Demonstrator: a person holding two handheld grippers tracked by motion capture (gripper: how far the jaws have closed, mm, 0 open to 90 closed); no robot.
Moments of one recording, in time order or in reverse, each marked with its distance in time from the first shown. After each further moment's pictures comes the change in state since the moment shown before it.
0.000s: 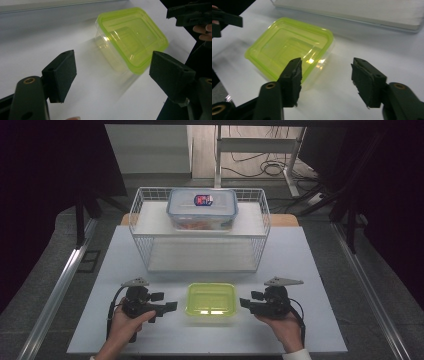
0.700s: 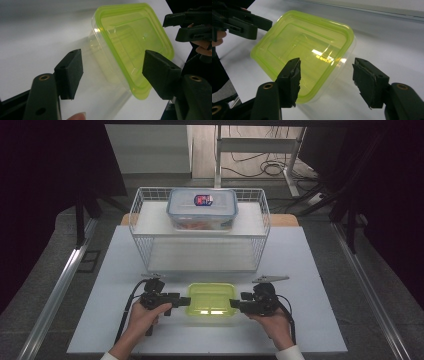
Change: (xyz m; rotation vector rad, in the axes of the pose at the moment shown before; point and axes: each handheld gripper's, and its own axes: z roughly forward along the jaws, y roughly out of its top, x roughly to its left) left arm 0.005 0.017 0.051 0.102 -0.051 -0.127; right arm 0.005 0.008 0.030 0.075 0.066 0.029
